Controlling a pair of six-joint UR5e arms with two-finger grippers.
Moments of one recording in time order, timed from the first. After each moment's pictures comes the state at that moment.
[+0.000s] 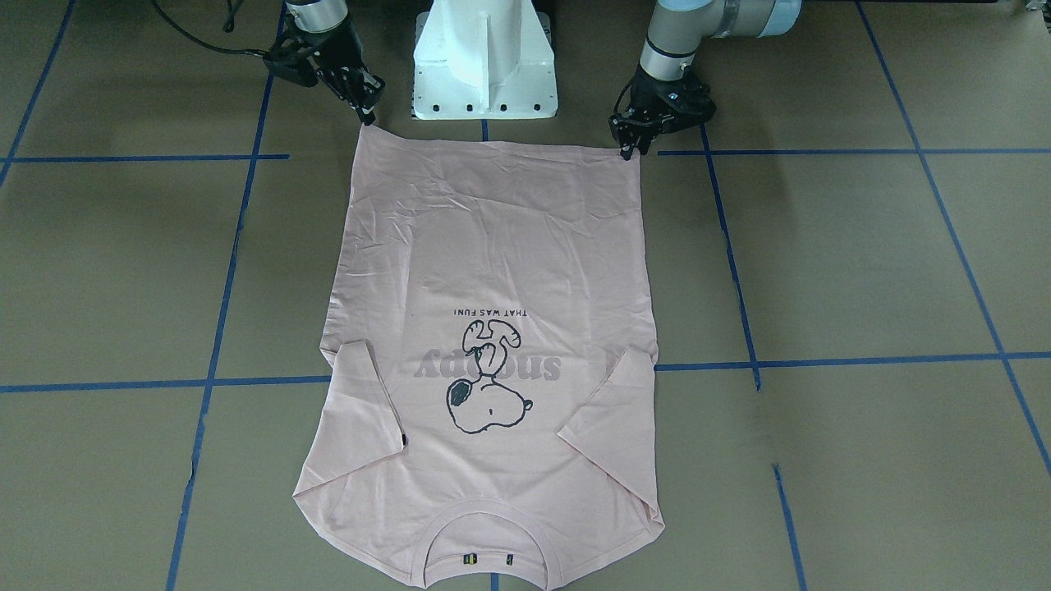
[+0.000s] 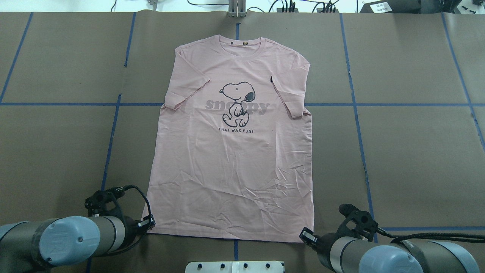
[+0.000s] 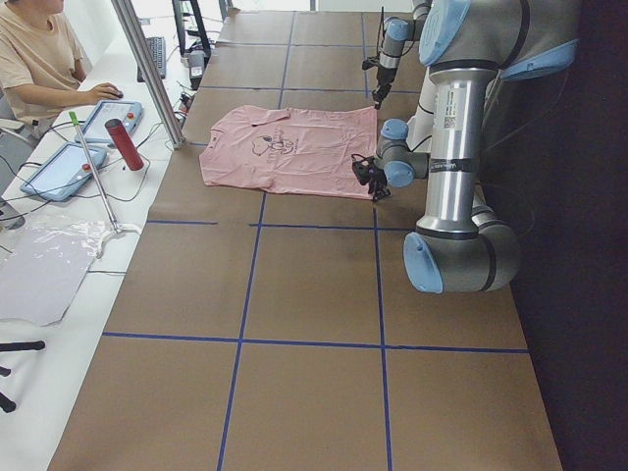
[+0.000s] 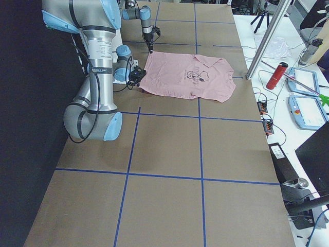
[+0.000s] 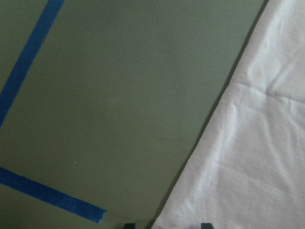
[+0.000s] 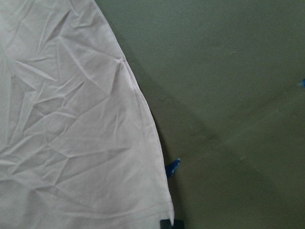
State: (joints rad) left arm -0.15 -1.63 -2.05 -1.89 -1.57 -1.88; right arm 0.02 -1.52 2.18 -1.31 1.45 2.15
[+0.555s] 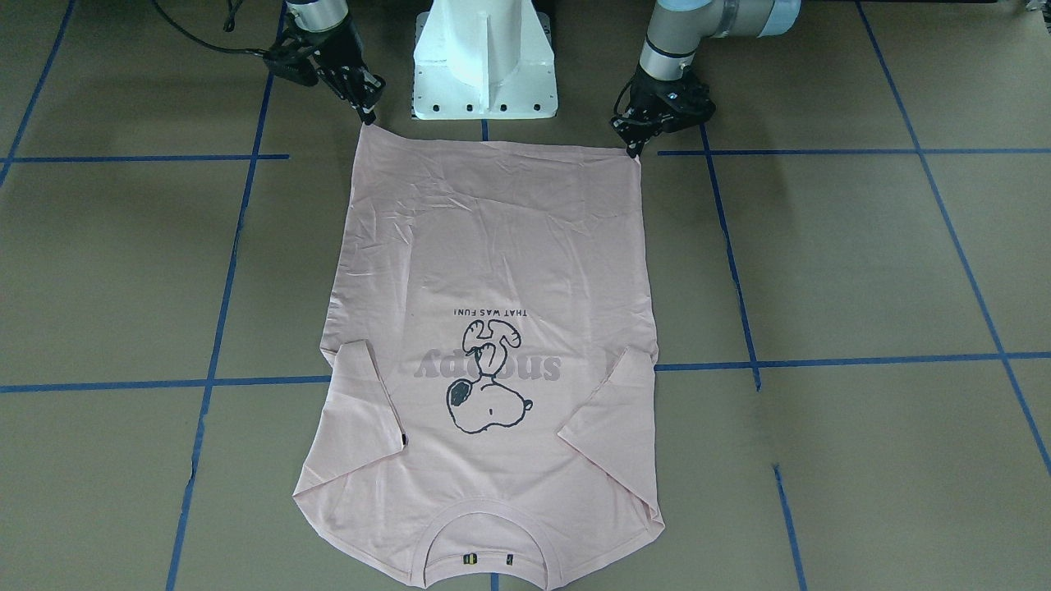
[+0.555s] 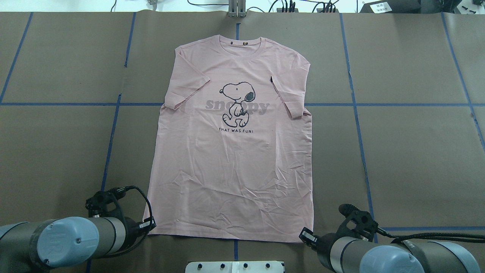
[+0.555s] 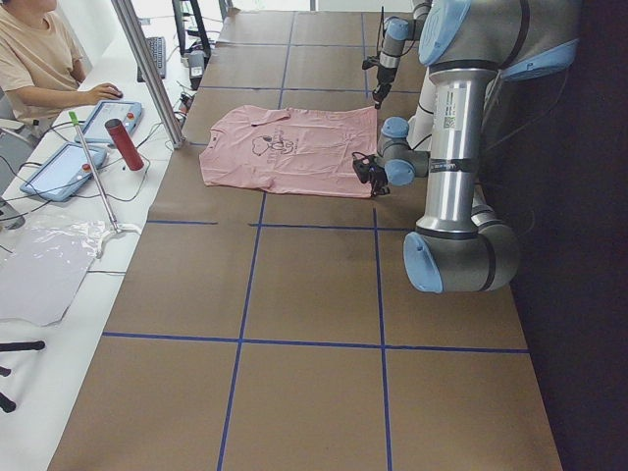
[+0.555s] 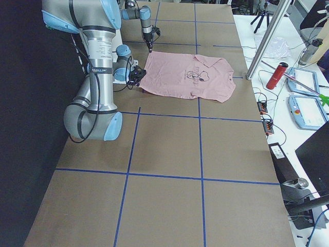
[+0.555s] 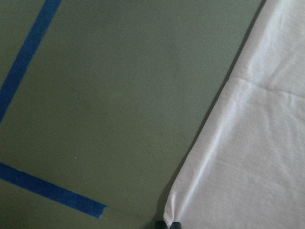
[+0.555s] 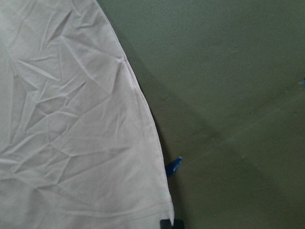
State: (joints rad) left arm -0.14 -1.63 -2.08 -1.89 -1.59 -1.88; right arm 0.02 -1.52 2.19 -1.31 1.45 2.15
